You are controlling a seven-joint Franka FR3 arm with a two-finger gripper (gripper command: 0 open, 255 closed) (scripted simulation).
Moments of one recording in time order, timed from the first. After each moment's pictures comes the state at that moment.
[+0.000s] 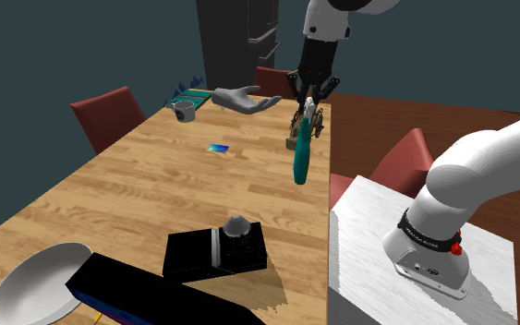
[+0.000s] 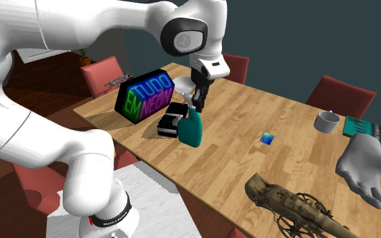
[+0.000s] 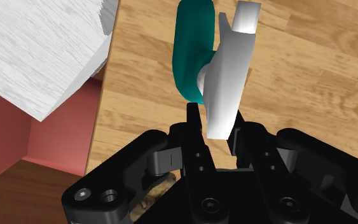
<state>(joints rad) -0.22 -0.61 0.25 -2.38 0.27 1.79 0.75</state>
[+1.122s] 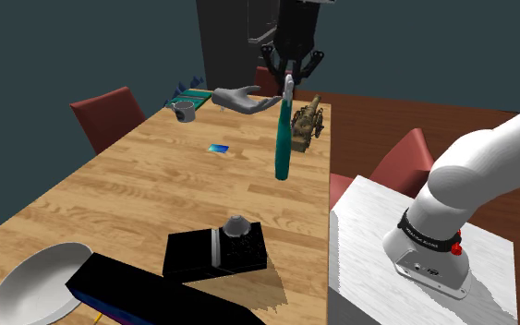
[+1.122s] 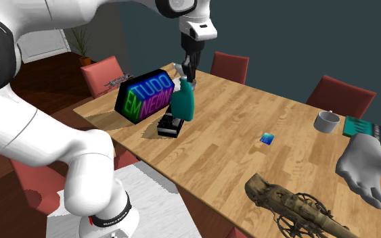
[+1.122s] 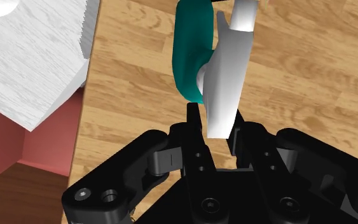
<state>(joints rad) -0.19 -0.53 0.38 -2.11 0.30 1.64 0.94</state>
